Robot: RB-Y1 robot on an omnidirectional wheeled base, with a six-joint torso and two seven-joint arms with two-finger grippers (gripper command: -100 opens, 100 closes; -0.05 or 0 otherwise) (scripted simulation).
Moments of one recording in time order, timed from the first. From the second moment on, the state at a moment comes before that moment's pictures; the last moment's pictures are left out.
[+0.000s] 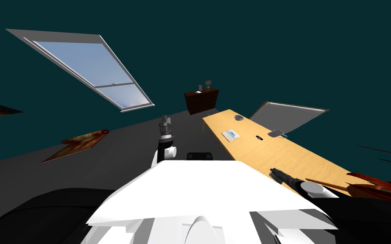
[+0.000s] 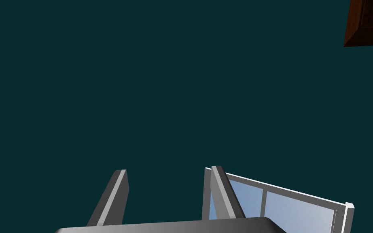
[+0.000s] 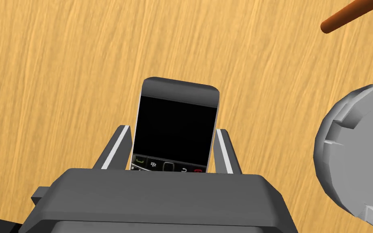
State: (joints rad) left arm 0.47 -0.02 -0.06 -2.22 -0.08 -0.40 -0.02; right arm 0.56 -0.51 -0.73 -1.25 -0.83 0.76 -1.51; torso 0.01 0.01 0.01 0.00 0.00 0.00
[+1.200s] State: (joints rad) left arm 0.47 -0.02 -0.06 -2.22 -0.08 -0.40 -0.02; right arm 0.57 -0.60 -0.81 -1.38 -0.92 0.73 -1.48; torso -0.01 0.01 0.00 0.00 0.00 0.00
